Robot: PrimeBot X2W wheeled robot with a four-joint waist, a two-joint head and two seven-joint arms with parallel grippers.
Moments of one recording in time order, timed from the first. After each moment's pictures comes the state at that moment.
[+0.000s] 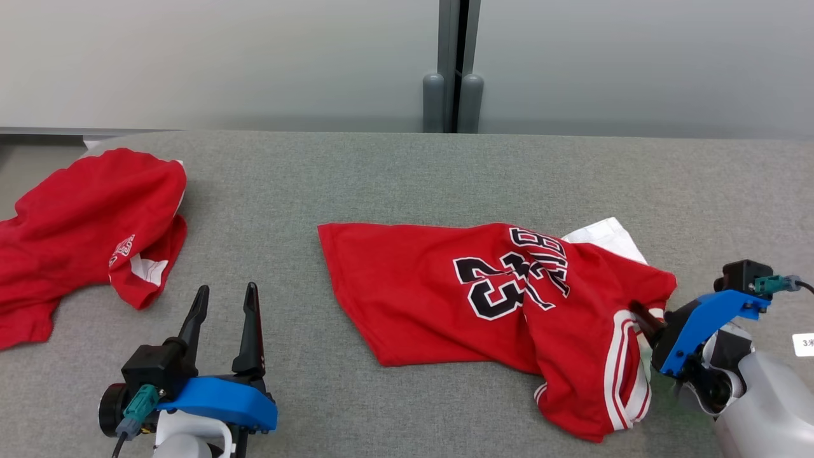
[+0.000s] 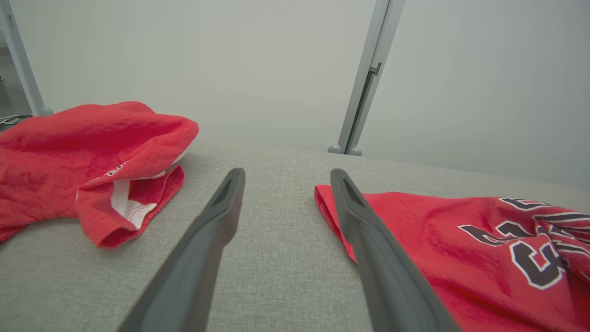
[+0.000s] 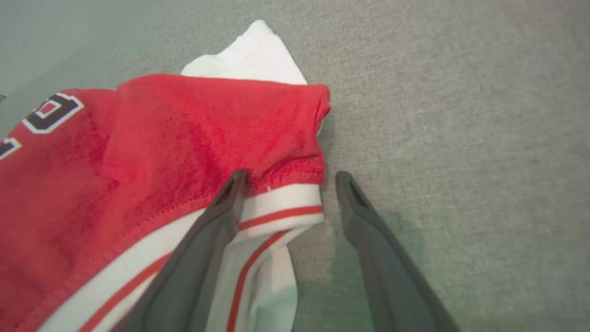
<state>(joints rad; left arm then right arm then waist) -0.15 0.12 -0.14 0.36 -0.31 -0.07 -0.26 -0.56 -0.23 0.07 0.99 0.59 0.13 0.22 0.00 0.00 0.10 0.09</state>
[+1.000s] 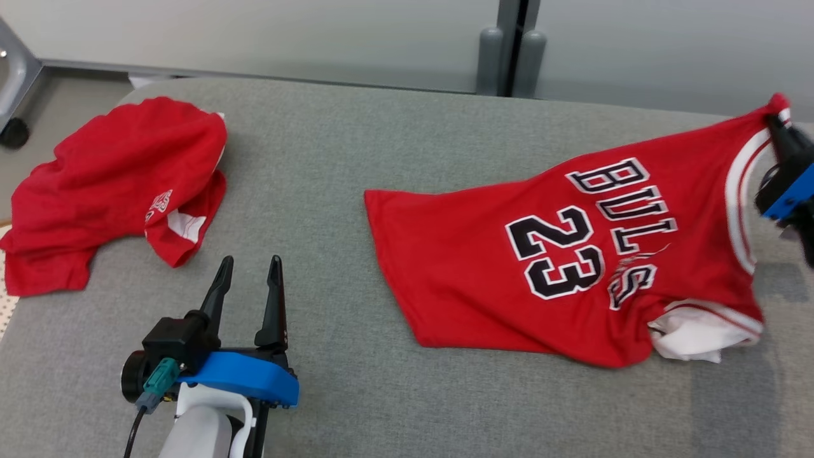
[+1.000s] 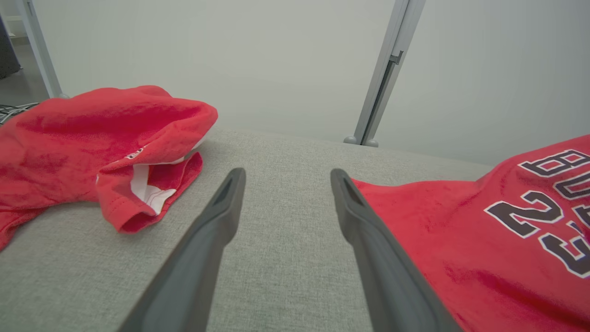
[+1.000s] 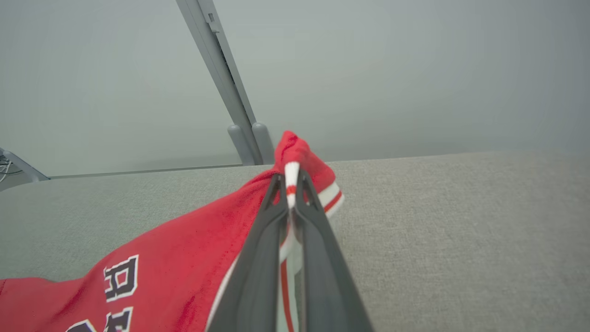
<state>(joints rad) -0.21 0.08 -0.14 0.37 -0.28 -0.10 -0.26 -0.89 -0.44 0.22 1.00 0.63 0.13 -0.01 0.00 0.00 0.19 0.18</state>
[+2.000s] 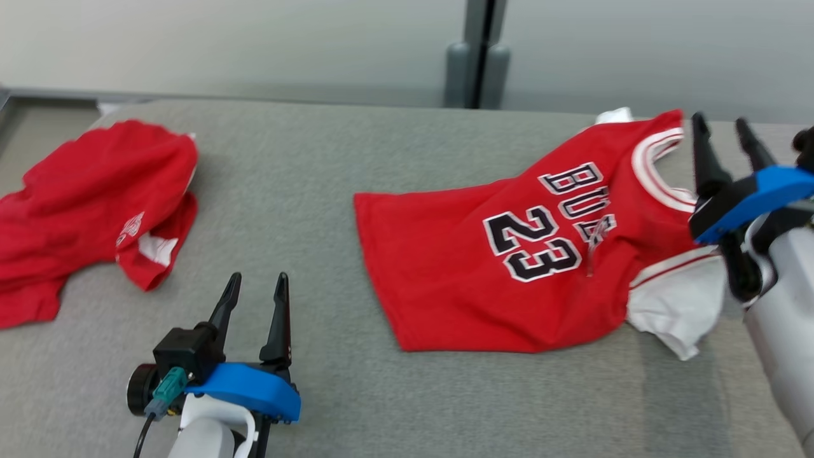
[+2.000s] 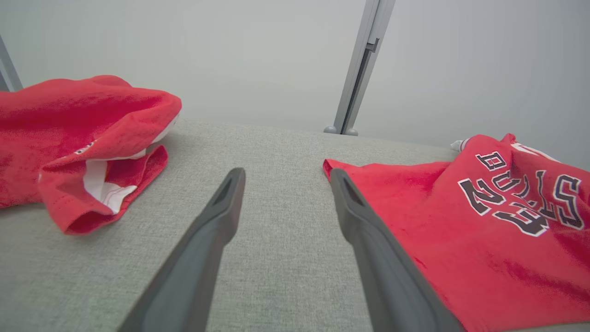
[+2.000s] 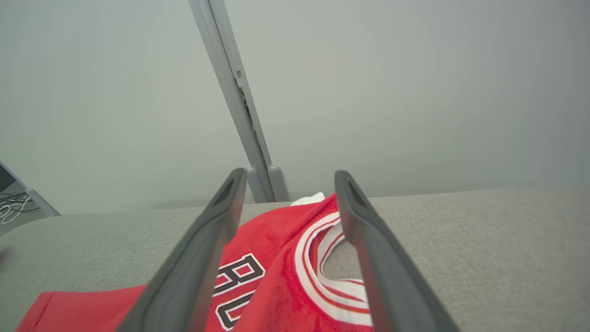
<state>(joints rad) -0.21 0.07 -0.14 0.42 -0.25 -0.12 -0.26 -0.87 -0.34 0.26 1.04 0.61 0.13 -0.26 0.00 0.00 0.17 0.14</state>
